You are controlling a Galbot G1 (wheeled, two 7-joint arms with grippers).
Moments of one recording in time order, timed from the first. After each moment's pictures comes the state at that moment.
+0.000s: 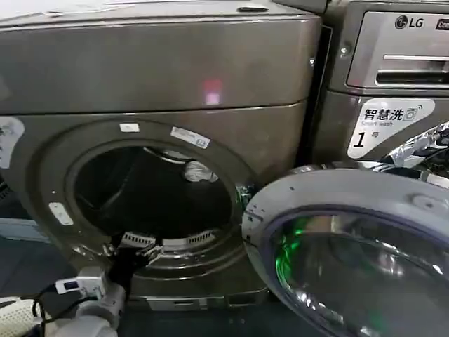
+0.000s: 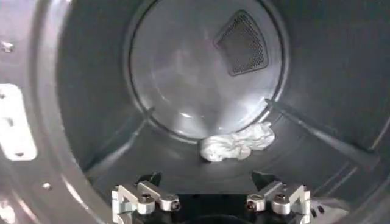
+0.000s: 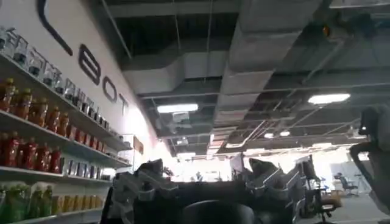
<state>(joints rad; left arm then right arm) 1.37 -1.47 -0.59 -2.36 -0.06 0.74 0.03 -1.66 0.99 2.44 1.57 0.55 -0.20 0.04</state>
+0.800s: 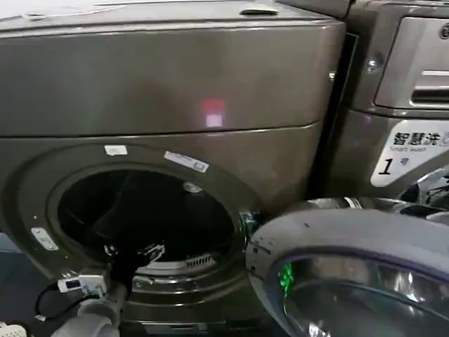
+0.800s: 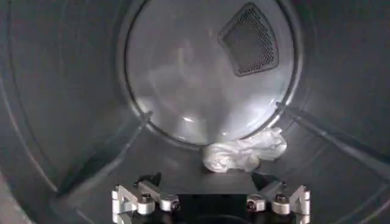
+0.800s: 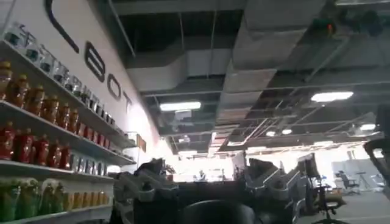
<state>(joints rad) 1.37 -1.48 -0.58 -2.35 -0.05 0.74 0.03 -1.66 0.99 2.43 1.56 0.55 -0.19 0.04</state>
